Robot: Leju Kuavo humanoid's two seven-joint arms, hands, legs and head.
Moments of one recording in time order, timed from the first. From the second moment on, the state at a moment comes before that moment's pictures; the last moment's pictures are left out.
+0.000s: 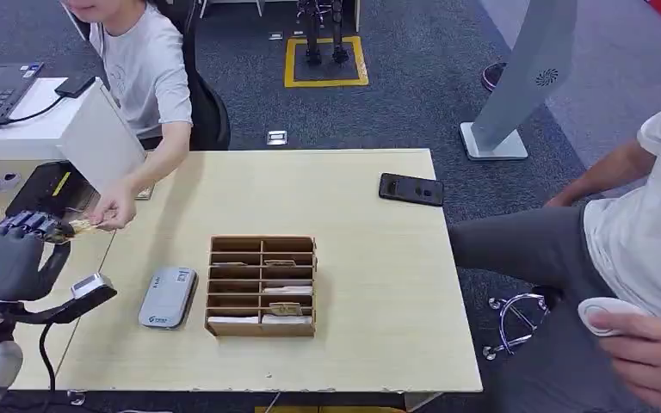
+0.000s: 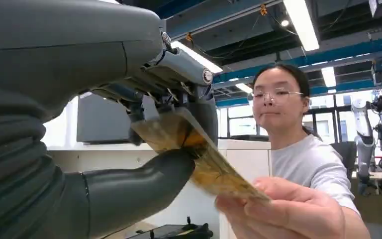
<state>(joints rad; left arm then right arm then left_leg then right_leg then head) -0.11 0.53 -0.05 -1.47 -1.08 0.43 -0.22 0.01 -0.02 0.20 -0.16 0.72 -0.20 -0.10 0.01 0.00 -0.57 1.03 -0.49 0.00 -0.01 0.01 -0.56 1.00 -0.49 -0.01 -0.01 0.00</state>
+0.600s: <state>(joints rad) -0.10 0.47 -0.05 -1.49 -0.65 0.20 -0.33 0.01 -0.02 0.20 -0.16 0.72 -0.20 -0.10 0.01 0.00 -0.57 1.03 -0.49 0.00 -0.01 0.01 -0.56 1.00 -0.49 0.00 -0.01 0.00</state>
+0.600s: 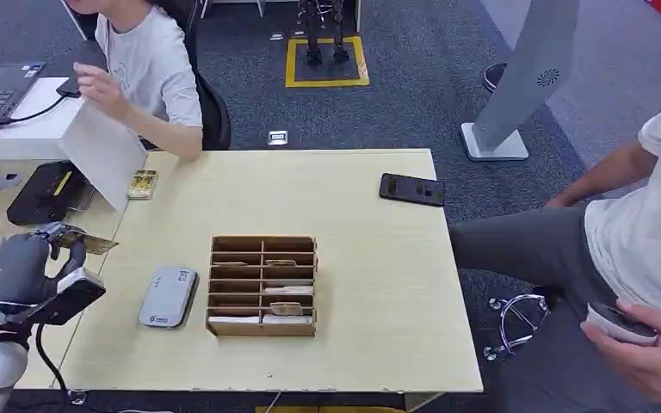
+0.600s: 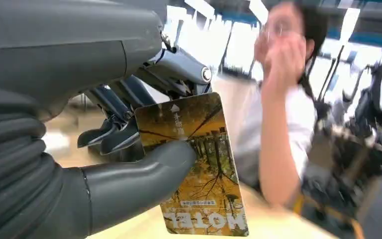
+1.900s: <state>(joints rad) -0.07 0.29 -0.03 -1.42 -0.32 -0.02 -0.06 0.01 -0.02 0.20 -0.16 0.73 -0.22 -0.06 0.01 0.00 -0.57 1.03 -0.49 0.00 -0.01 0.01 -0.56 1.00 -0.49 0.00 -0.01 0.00</state>
